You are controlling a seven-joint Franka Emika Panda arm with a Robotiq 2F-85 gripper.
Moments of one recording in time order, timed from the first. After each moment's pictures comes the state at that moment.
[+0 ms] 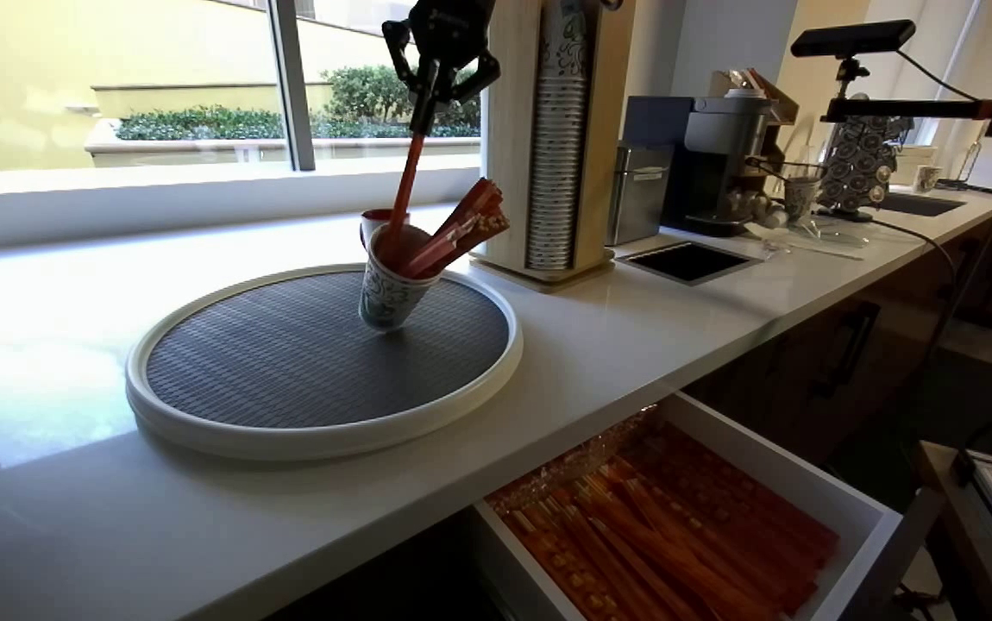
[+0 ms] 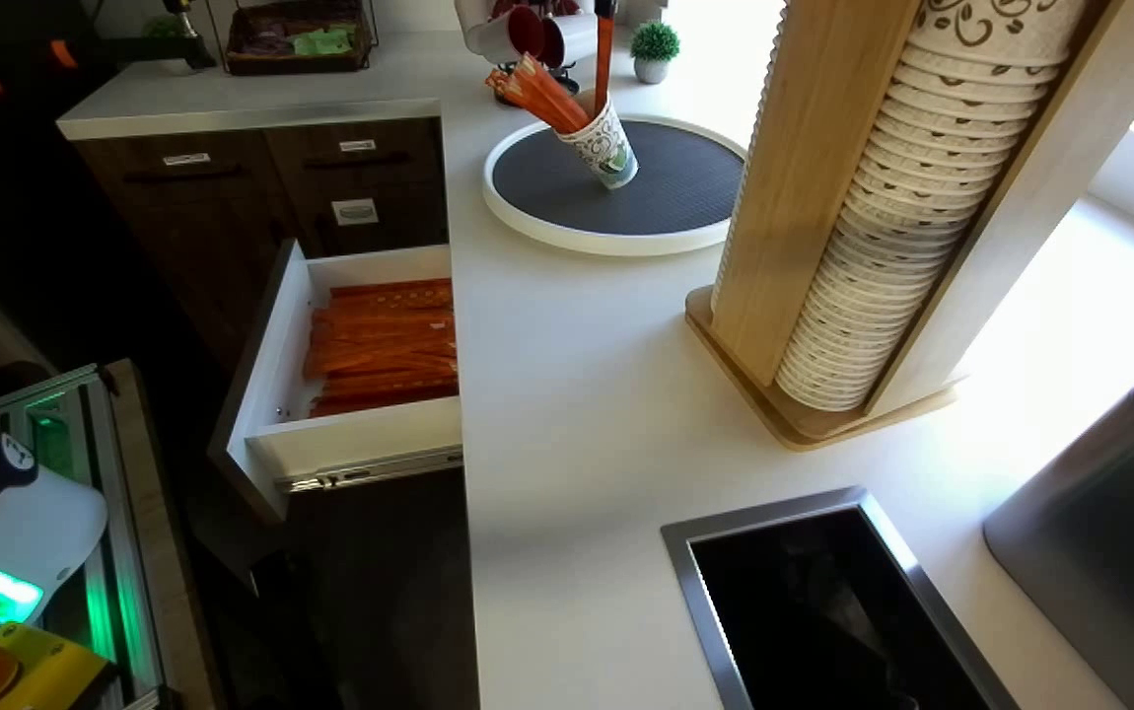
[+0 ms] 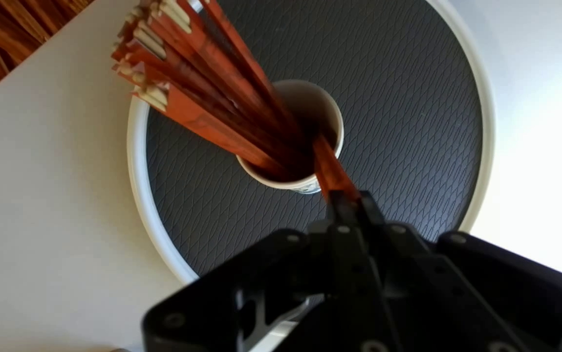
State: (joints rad) arm -0.04 0.47 -0.03 -1.20 0.31 1.84 1.06
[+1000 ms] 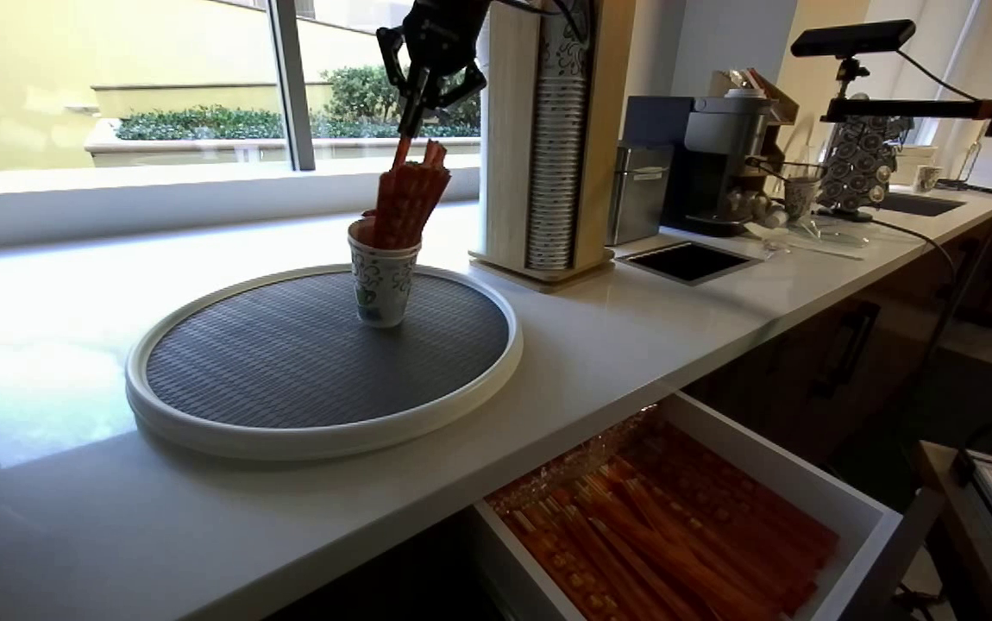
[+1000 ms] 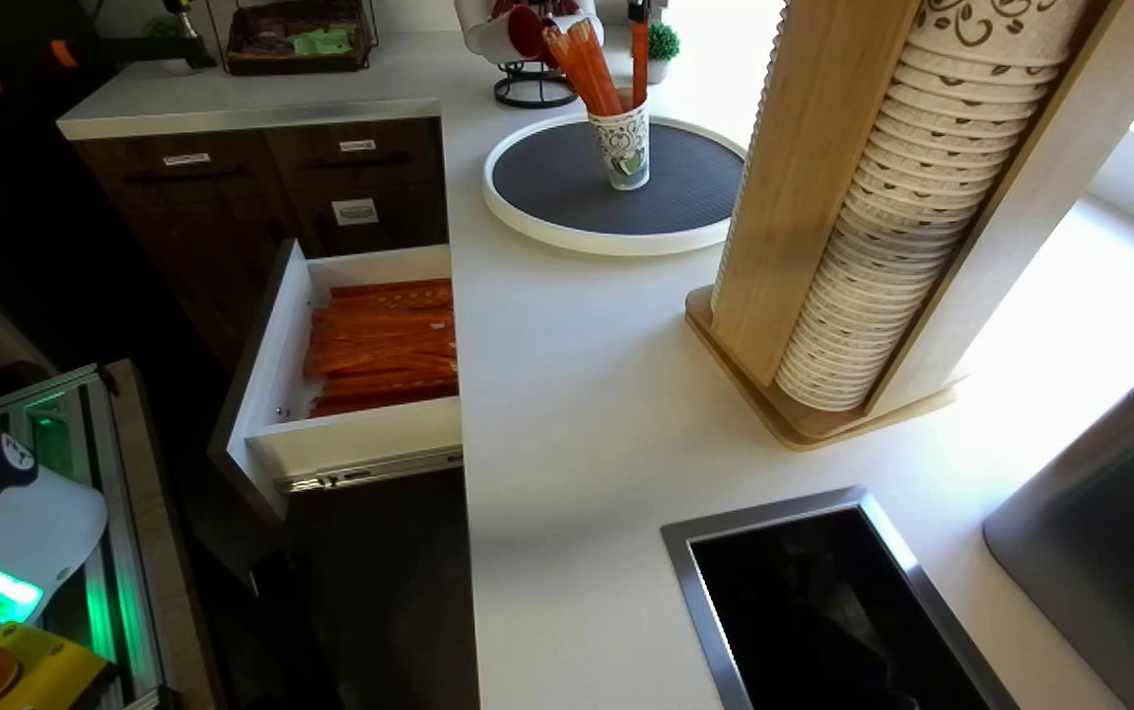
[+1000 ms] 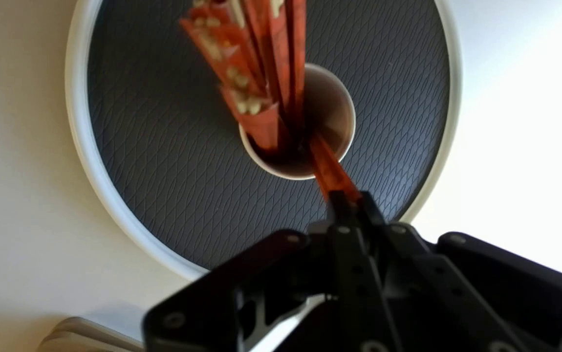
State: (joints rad) arm -0.04 0.50 -0.04 -1.20 0.29 1.98 1.04
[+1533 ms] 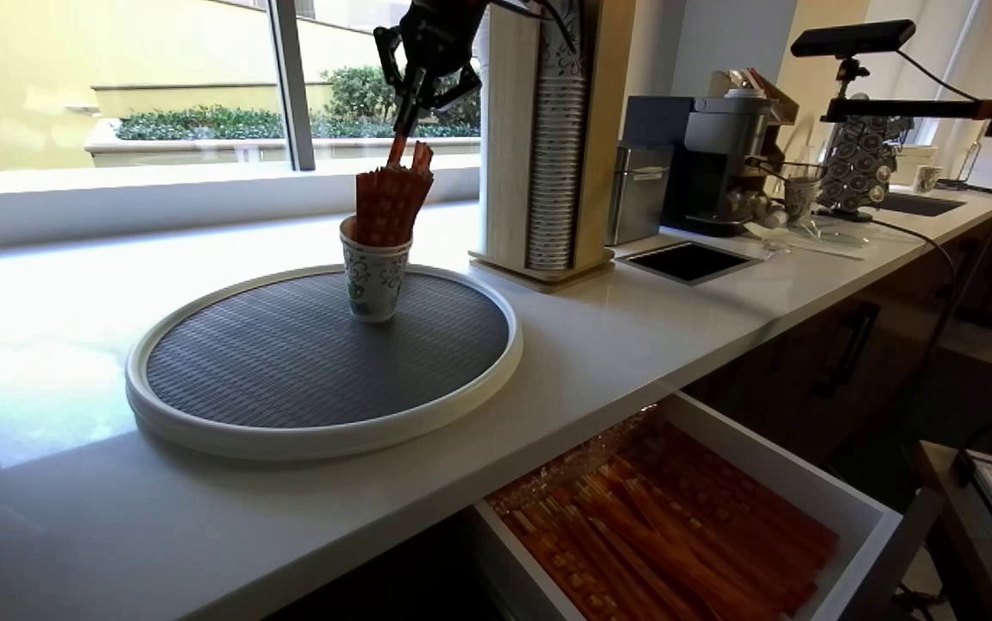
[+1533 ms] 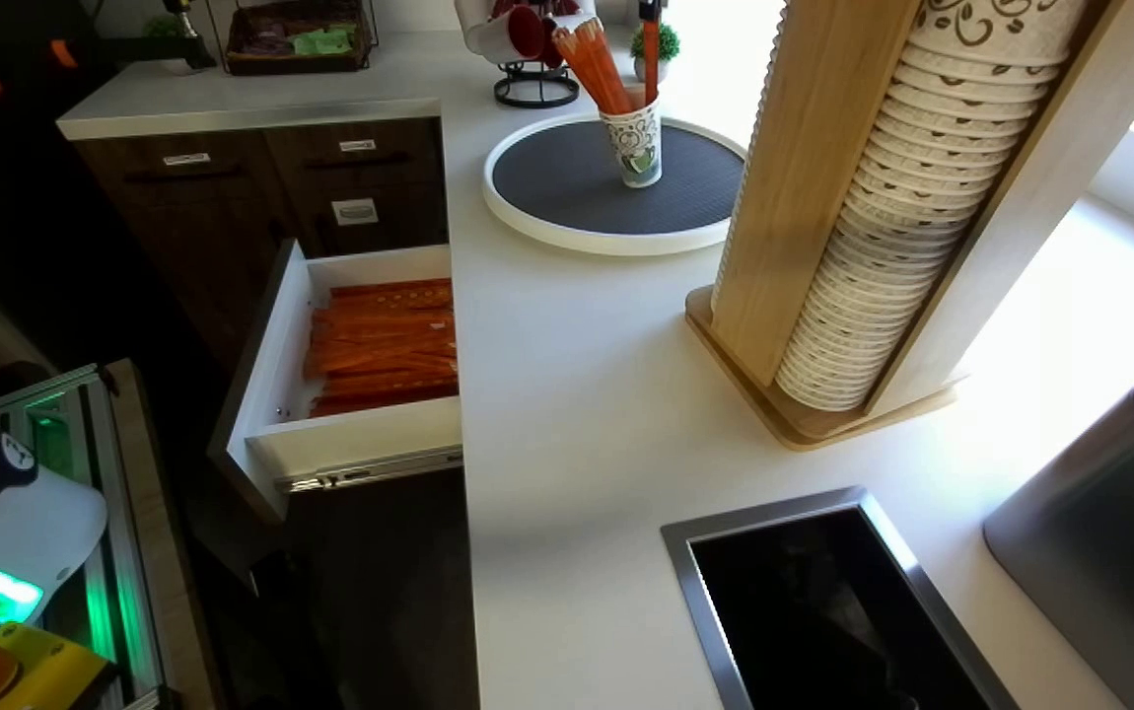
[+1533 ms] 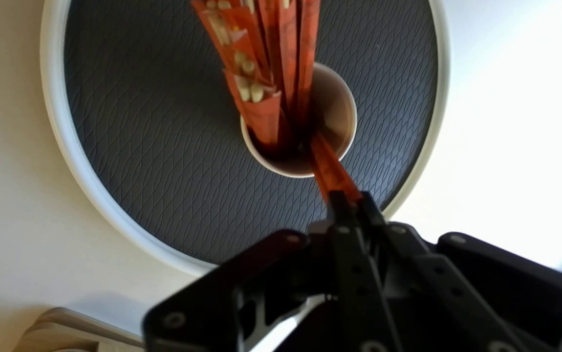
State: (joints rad) arm -0.04 0.50 -0.04 -1.20 0.28 2.02 1.04
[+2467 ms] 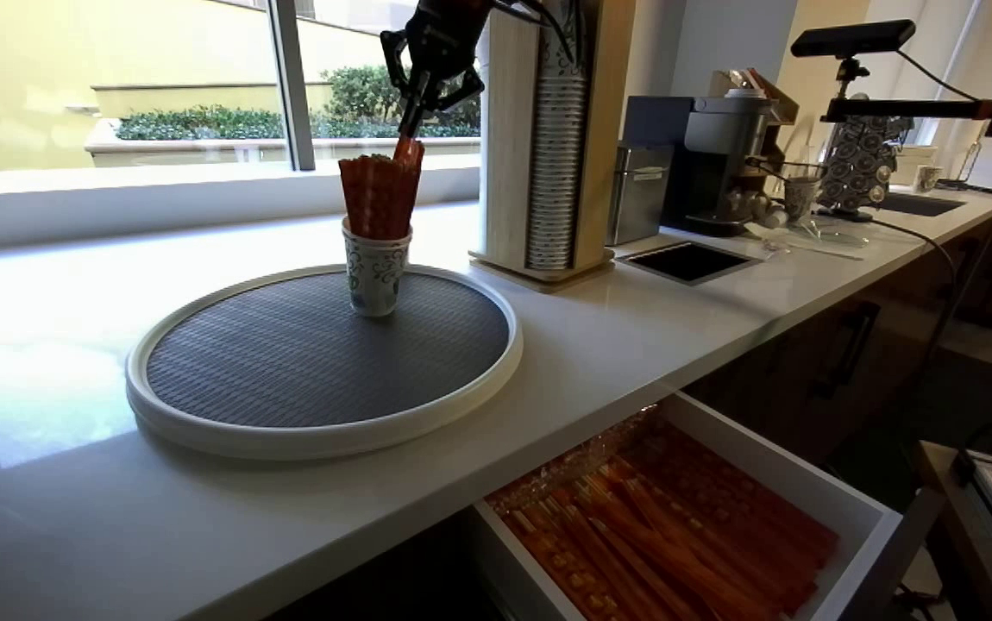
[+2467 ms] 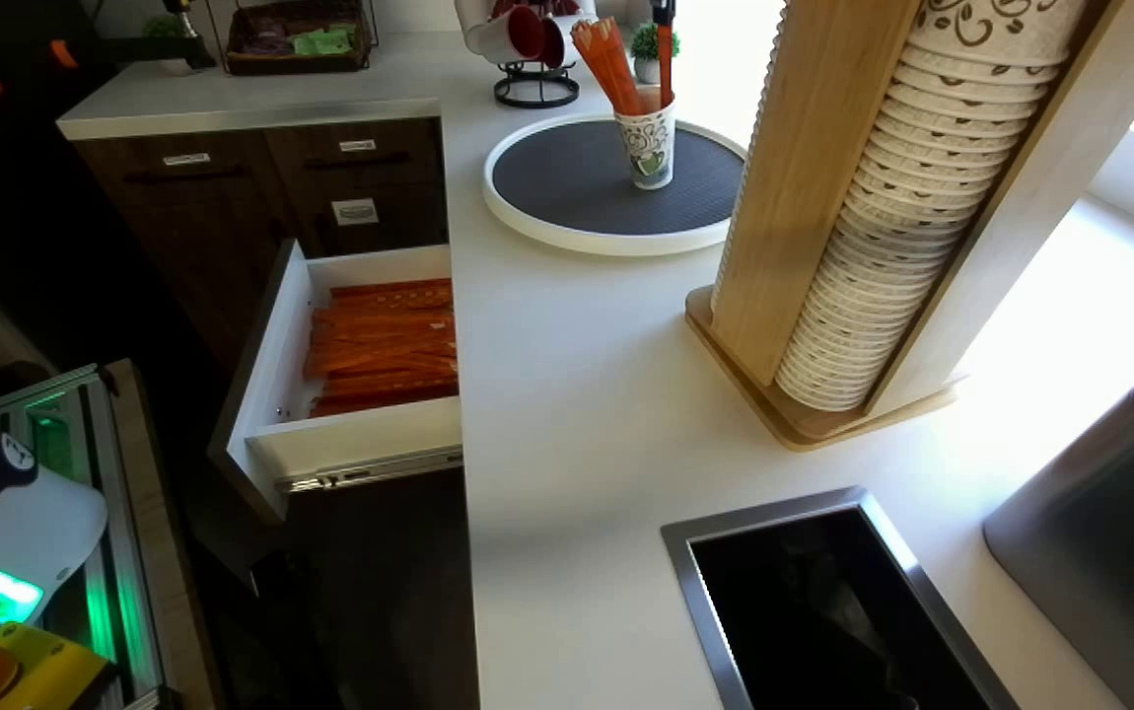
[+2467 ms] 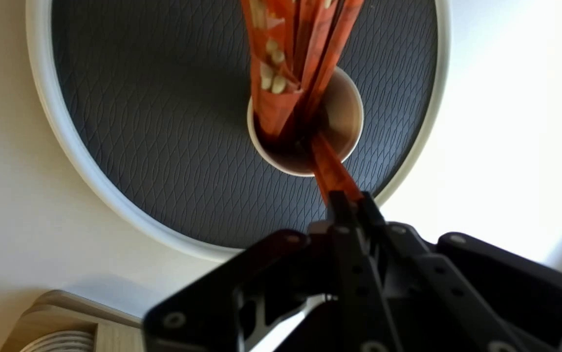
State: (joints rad) arm -0.04 0.51 -0.06 -1.20 0.27 2.05 1.04
